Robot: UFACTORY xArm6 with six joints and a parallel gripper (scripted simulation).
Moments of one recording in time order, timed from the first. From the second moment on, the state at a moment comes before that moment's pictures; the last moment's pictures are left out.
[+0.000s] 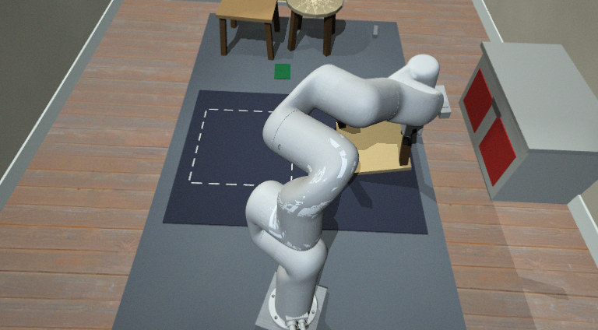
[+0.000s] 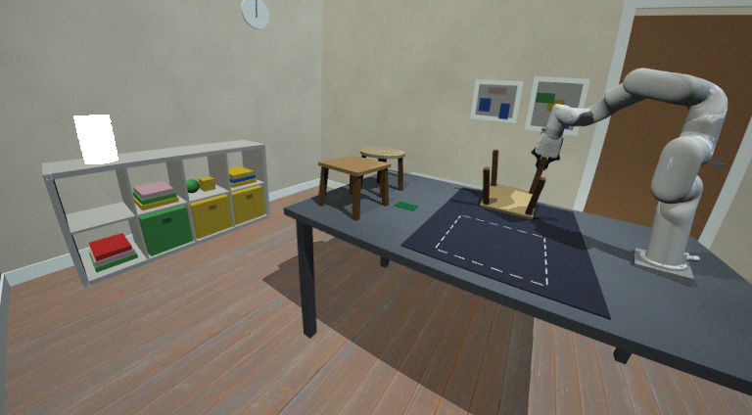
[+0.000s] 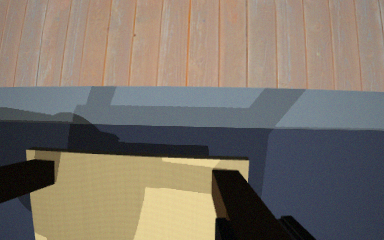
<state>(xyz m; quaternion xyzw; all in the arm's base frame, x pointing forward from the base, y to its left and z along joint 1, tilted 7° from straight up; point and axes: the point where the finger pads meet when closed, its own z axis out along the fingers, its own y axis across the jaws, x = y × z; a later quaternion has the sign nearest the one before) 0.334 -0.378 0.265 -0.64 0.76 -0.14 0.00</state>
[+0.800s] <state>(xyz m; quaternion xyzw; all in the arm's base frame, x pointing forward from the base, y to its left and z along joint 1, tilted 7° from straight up) 0.340 -0.328 0.293 -0.62 0.75 -0.20 -0.08</state>
